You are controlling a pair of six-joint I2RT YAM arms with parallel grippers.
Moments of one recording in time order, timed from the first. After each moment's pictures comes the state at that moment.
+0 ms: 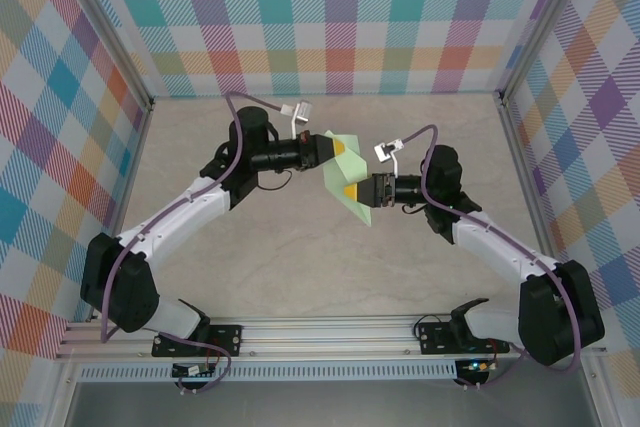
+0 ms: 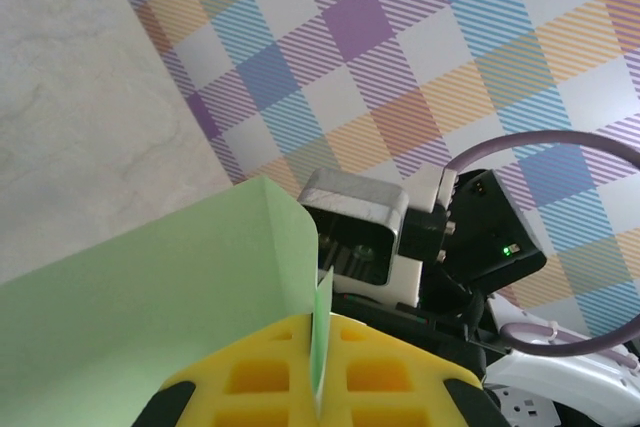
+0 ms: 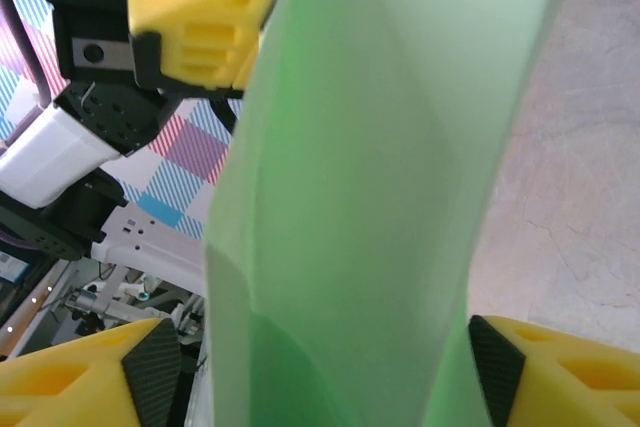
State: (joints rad) left arm -0.55 1.45 1.16 0.10 0.78 -0.89; right arm 0.41 1.24 0.71 0.40 -1.10 0.80
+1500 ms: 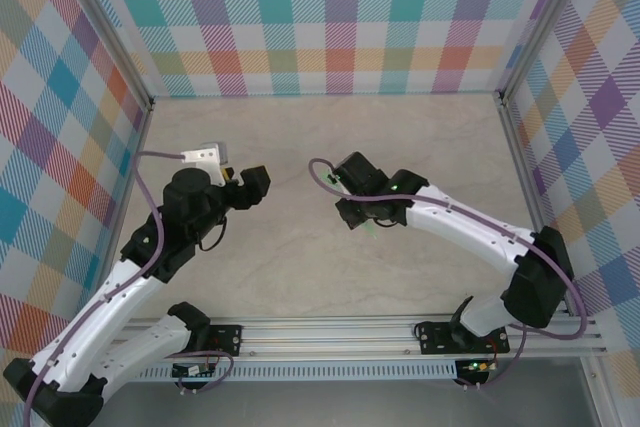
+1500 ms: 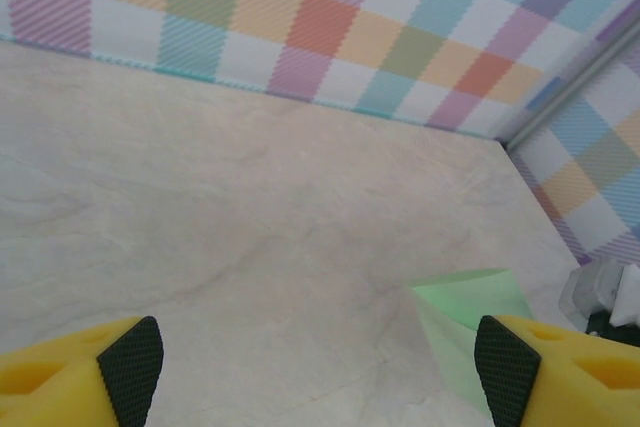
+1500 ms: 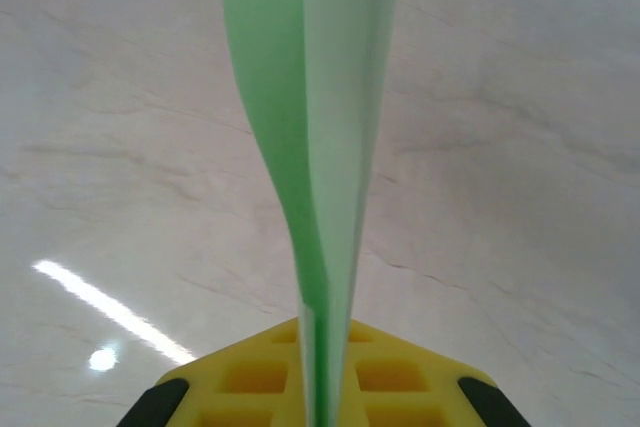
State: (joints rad) left arm -0.56 0.79 0.89 -0.43 -0.19 -0.50; right arm 0.88 1.50 1.27 -0.87 0.25 0.20
